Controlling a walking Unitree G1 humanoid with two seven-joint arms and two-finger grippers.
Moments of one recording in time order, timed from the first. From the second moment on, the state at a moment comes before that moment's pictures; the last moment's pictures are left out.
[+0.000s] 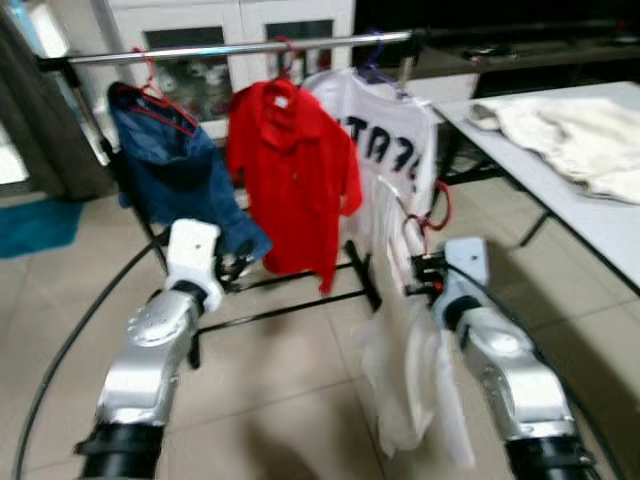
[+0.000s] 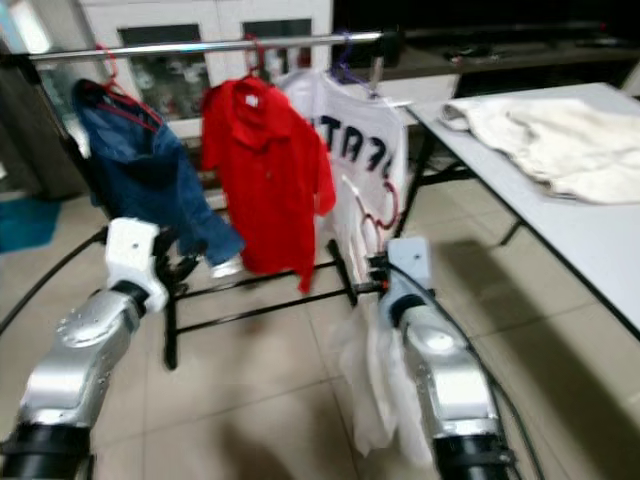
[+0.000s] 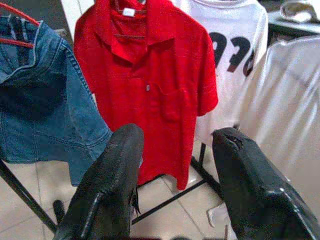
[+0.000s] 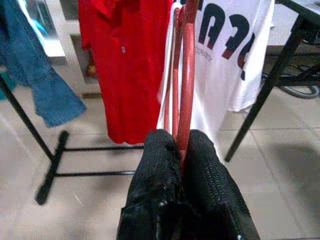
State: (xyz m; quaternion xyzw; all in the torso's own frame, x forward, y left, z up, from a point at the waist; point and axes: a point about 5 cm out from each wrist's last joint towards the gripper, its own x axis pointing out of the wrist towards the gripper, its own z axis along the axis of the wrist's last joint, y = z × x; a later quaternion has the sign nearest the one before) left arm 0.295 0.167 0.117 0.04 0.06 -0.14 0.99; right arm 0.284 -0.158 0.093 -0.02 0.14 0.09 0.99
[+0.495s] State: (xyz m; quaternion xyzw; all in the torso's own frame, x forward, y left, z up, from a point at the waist) left arm 0.299 0.163 0.119 0.04 0.06 -0.16 0.99; right arm 0.282 -0.173 0.092 -0.01 0.14 0.07 0.99
